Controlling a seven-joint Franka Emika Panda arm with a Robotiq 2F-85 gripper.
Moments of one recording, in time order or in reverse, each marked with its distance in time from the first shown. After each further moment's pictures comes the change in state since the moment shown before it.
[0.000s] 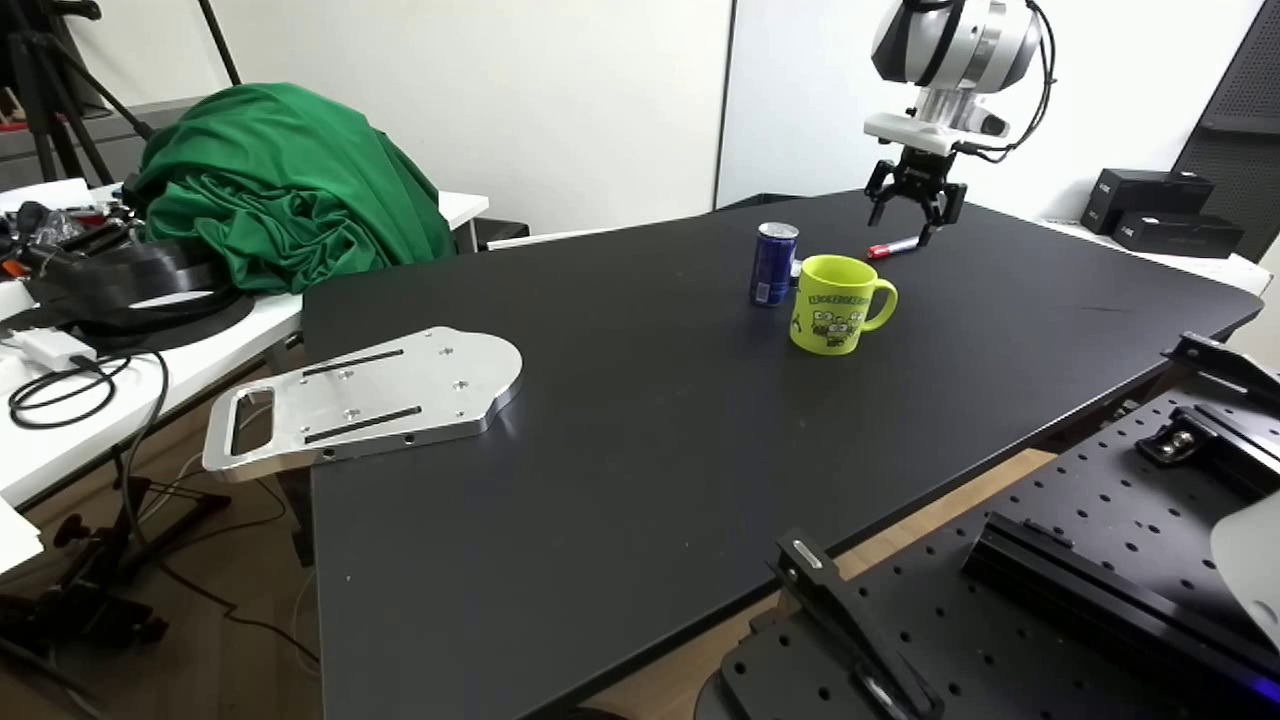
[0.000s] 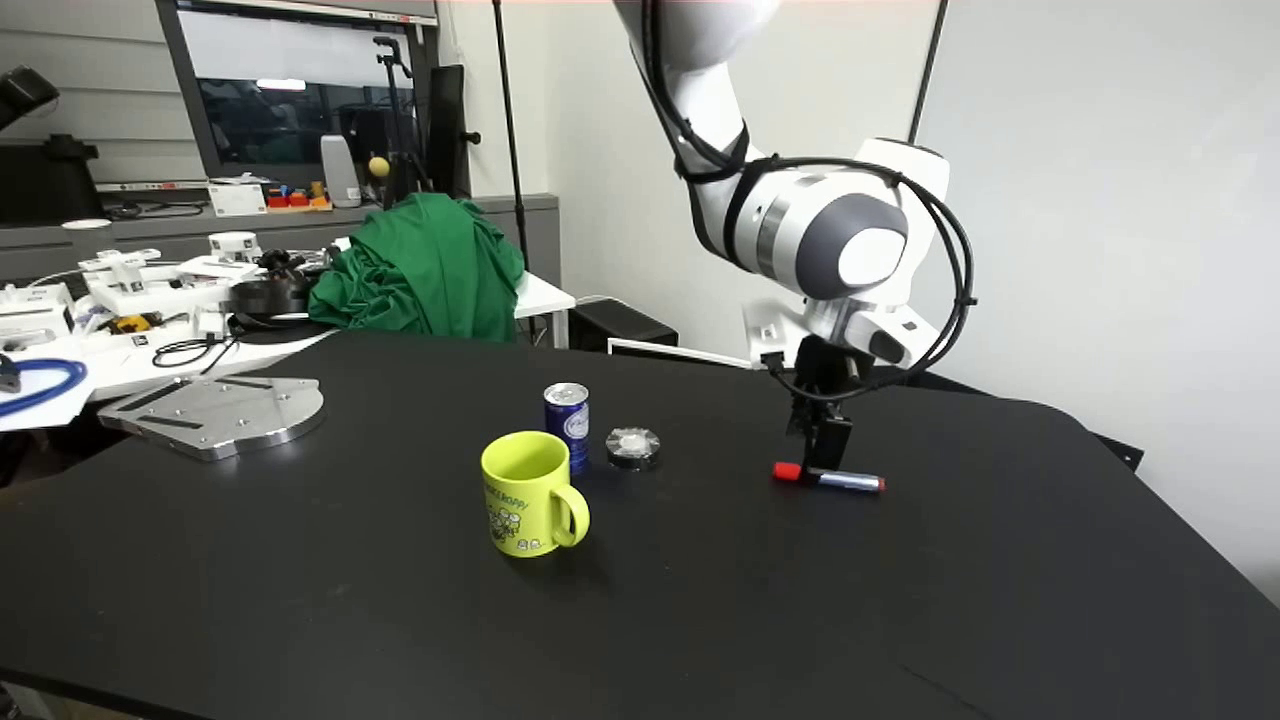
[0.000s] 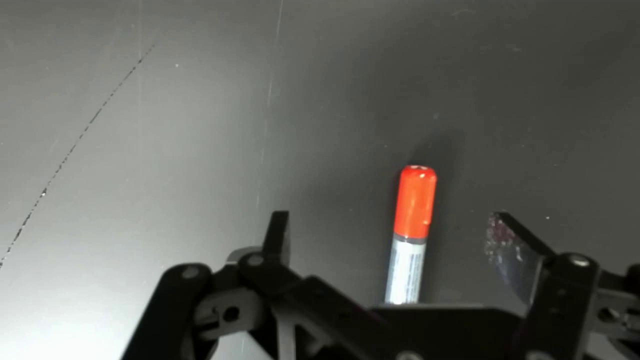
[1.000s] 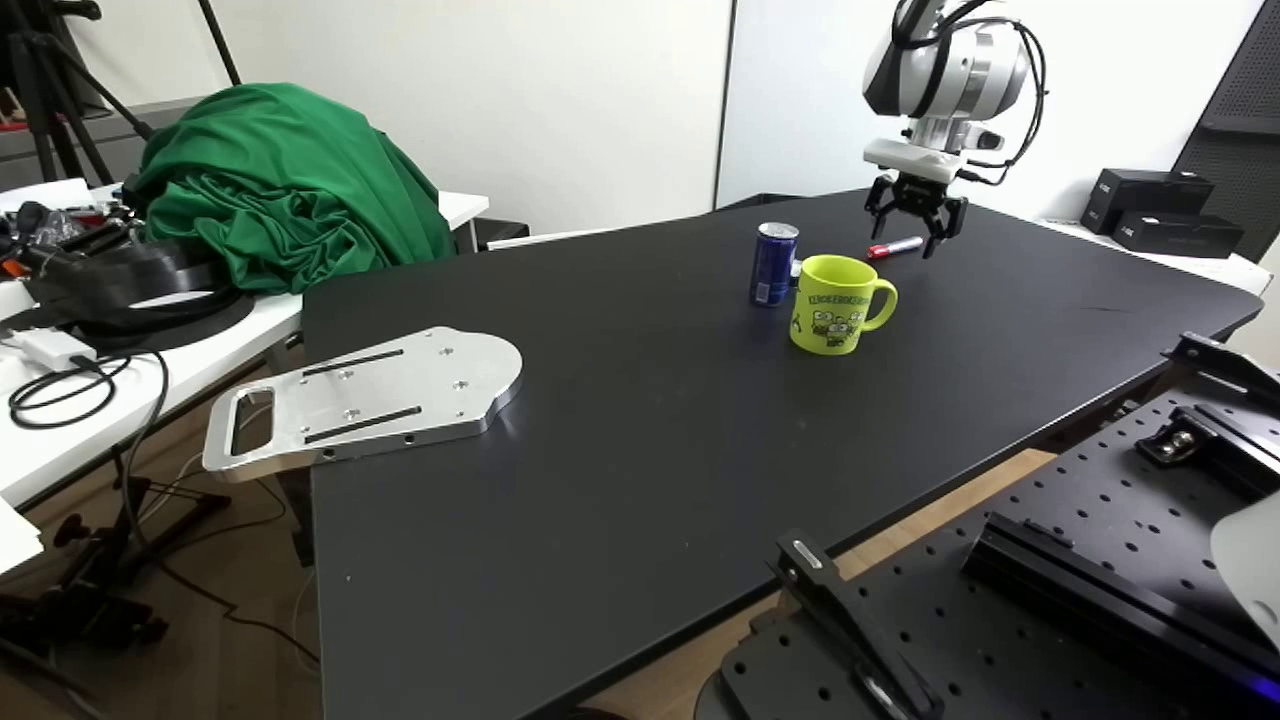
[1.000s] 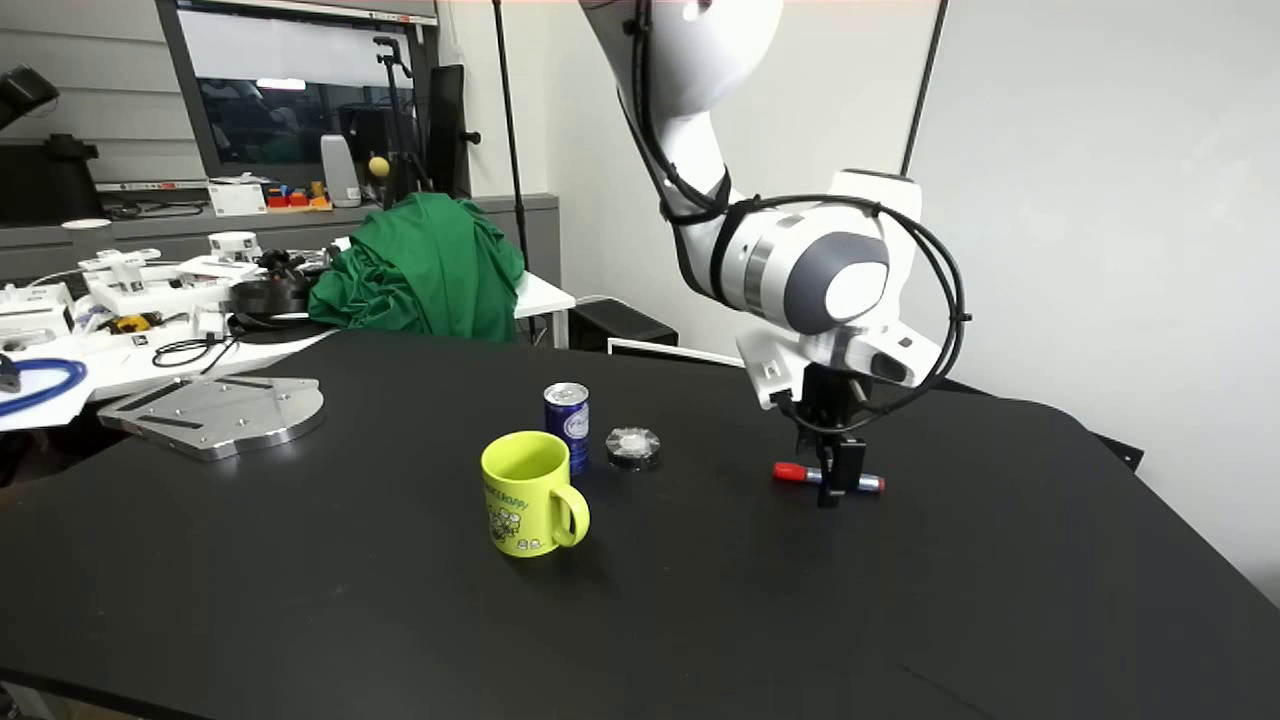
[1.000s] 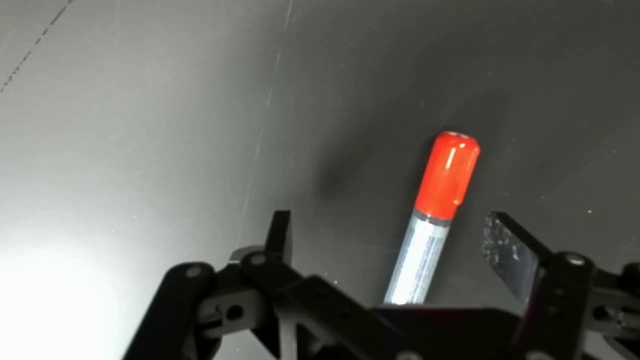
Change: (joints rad) arm 0.029 0.057 -0.025 -0.003 -0.053 0.142 -0.069
